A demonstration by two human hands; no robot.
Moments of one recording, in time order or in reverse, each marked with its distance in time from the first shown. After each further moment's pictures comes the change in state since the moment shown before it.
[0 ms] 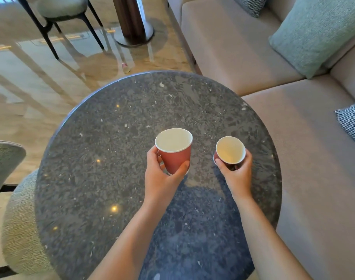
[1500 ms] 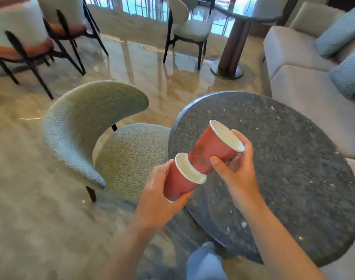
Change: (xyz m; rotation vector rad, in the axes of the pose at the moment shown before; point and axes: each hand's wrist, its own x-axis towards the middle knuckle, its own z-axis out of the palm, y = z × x) left_hand -0.246 -0.044 -0.303 0.216 0.315 0.226; right_hand -0.340 -0.199 0.121 0.345 -0.887 -0.310
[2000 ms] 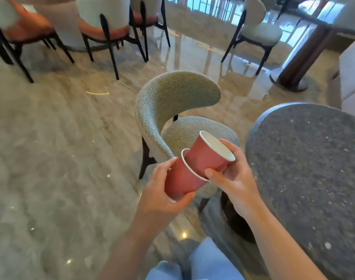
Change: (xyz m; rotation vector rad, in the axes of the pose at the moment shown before) left_hand -0.092 -0.061 -0.203 -0.030 0.253 -0.139; right_hand -0.062 0.013 0.228 0.097 -0.402 0.204
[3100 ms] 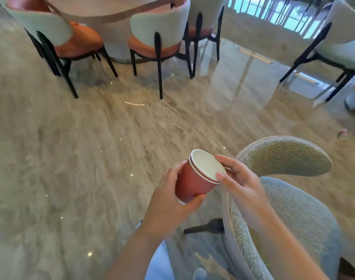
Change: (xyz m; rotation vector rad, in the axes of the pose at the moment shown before) left_hand 0.367 -0.142 -0.264 -0.002 0.057 -0.148; right_hand 0.416 0.056 0.252 0.004 -0.097 0.171
